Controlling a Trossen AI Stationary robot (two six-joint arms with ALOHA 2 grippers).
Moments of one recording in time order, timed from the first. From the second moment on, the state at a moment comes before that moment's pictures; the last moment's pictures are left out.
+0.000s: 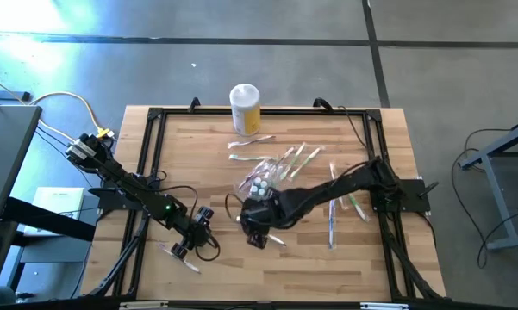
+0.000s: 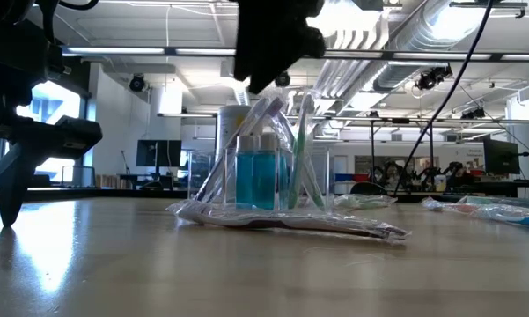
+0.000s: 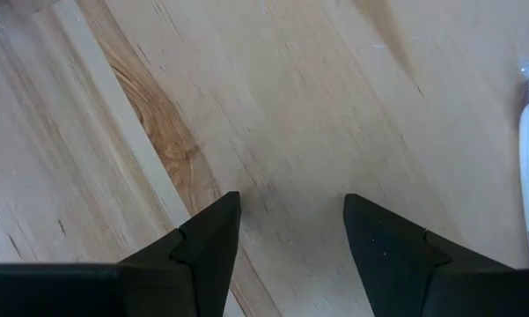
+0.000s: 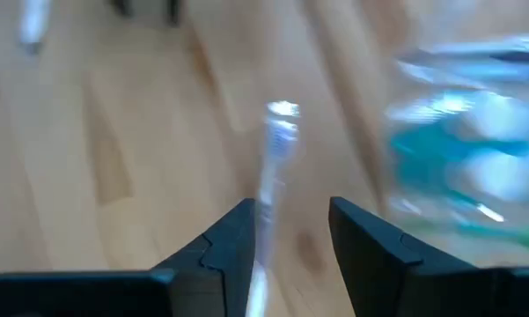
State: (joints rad) left arm -0.59 1.42 0.57 -0.17 0.01 -0.08; right arm 0.31 2.10 1.90 -0.97 0.21 0.64
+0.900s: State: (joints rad) left arm -0.59 1.42 0.57 -0.17 0.01 -0.08; right arm 0.31 2.10 1.51 -0.55 0.10 0.56
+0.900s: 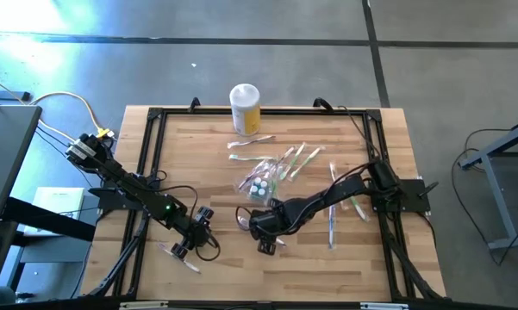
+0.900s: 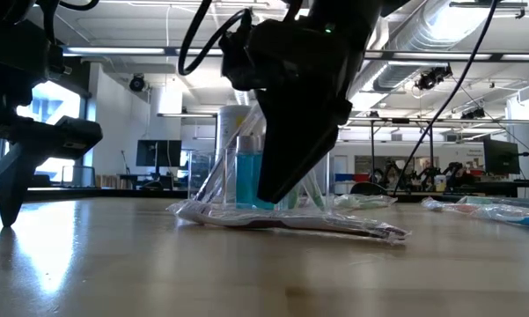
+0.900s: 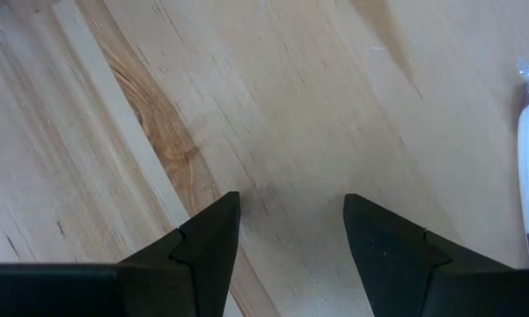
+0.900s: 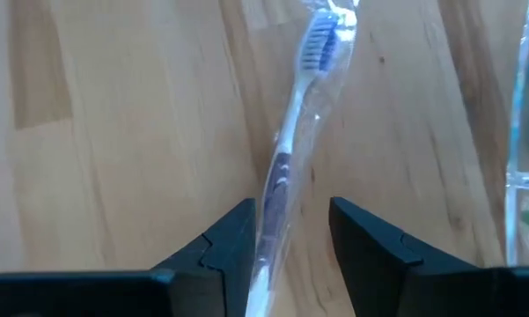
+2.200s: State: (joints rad) left arm -0.59 1.42 0.57 -0.16 0.01 -0.08; right arm 0.31 2.10 1.42 -0.51 0.05 0.63
